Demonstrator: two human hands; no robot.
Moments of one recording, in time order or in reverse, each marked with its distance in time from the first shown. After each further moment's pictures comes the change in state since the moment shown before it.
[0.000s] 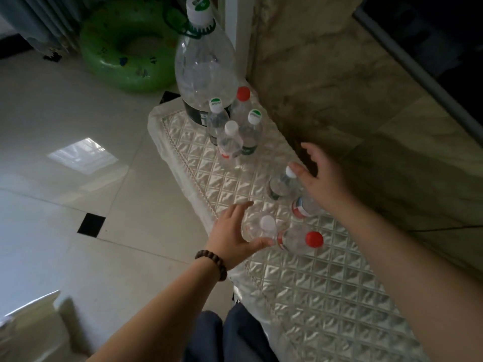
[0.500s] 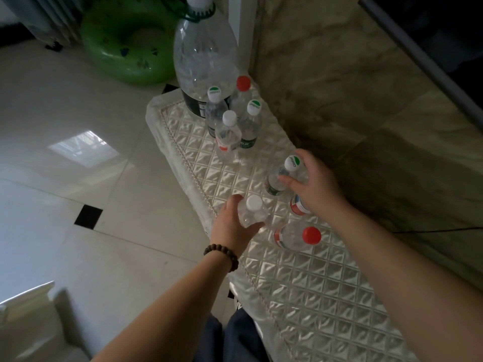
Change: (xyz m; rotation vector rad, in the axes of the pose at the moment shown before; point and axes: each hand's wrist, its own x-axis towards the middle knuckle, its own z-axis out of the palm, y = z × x) left_hand 0.016 -0.001 0.035 -0.103 0.268 -0.174; right_hand -0.003 0.022 0.019 -0.090 -0.064 -0.003
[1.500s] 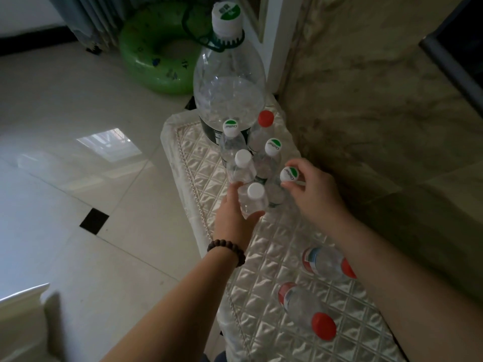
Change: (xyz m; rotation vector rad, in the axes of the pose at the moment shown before) left_hand 0.114 0.031 -0.006 -0.124 0.223 -0.109; right_hand 0.107 -0.033 0.006 -0.013 -0.088 -0.156
